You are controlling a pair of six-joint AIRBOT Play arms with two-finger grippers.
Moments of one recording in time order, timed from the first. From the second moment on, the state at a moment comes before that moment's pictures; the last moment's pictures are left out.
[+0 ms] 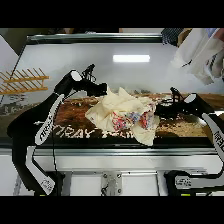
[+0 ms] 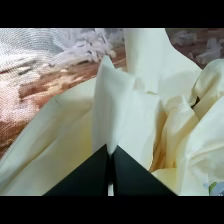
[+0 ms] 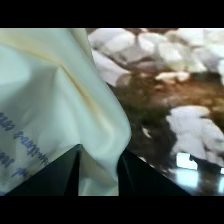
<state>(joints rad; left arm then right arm) -0.27 -1.88 1.63 0.90 -1.02 -1.51 -0.17 -1.53 0.97 -1.01 0.96 1.31</state>
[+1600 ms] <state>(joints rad) -0.18 -1.13 2.02 1.46 -0.93 -1.63 -0.15 -0.65 1.20 -1.14 1.54 1.68</state>
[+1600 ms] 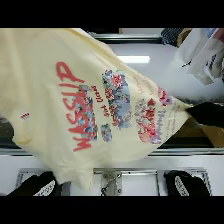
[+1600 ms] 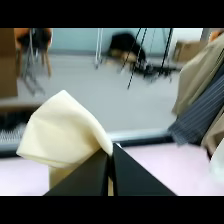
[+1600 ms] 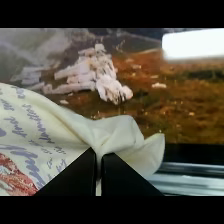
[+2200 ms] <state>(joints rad) -0.16 -1.74 2.02 1.47 -0.80 -1.64 -0.06 -1.38 1.29 -1.22 0.97 1.64</state>
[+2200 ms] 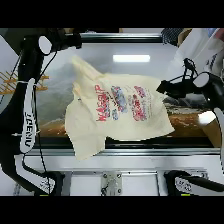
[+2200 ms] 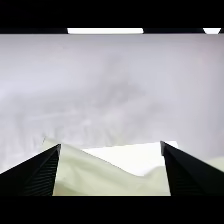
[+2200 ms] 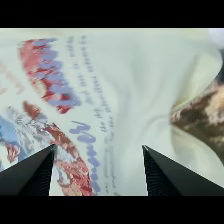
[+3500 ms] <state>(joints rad) 0.07 -1.24 0.57 1.06 -0.86 -1.71 -0.09 -0.77 0.97 -1.26 1.05 1.55</state>
